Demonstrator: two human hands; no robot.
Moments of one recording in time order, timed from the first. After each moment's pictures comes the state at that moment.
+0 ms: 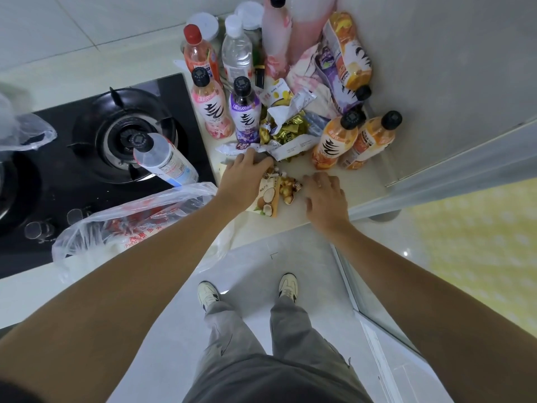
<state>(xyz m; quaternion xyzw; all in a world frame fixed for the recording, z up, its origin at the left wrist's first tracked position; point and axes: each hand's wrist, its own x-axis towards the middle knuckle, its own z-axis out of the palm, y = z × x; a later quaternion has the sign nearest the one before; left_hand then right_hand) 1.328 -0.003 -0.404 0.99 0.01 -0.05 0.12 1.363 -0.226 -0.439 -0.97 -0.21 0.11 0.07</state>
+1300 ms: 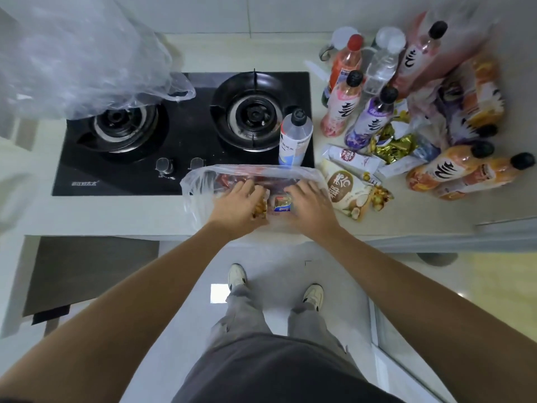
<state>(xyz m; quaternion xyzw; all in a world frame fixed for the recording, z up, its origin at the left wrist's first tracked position) 1.100 0.137 -0.383 0.98 0.14 -0.10 0.13 1.239 -0.036 -0.409 -0.87 -0.47 0.11 0.11</state>
